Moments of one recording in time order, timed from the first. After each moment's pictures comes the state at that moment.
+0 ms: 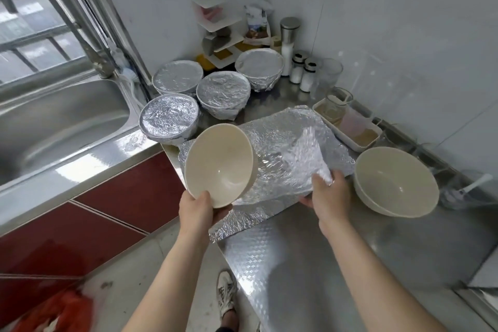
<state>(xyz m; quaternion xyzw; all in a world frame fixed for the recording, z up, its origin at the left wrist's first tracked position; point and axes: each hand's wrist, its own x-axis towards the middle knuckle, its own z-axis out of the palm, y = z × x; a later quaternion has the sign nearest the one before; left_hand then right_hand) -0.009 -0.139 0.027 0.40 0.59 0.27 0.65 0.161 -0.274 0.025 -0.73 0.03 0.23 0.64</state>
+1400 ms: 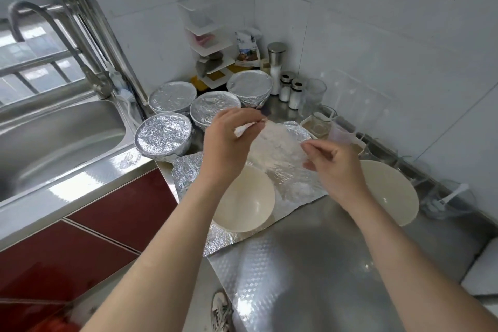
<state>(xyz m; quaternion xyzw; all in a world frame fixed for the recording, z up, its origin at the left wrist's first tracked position) 0.081 -0.128 0.134 0.81 0.22 0.41 0.36 0.206 -0.284 0.105 -0.70 -0.32 0.15 0.61</state>
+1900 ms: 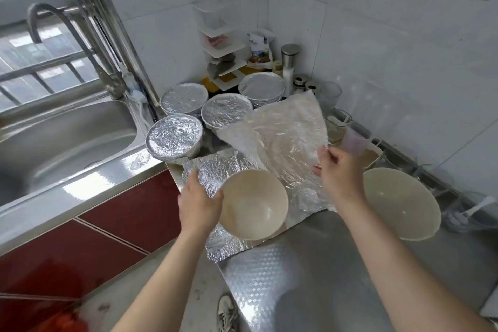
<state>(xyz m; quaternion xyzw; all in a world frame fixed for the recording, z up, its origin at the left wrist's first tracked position) 0.007 -0.104 0.037 0.75 0.56 0.17 0.31 0.212 -0.252 0.077 -0.77 -0.24 0.12 0.58</state>
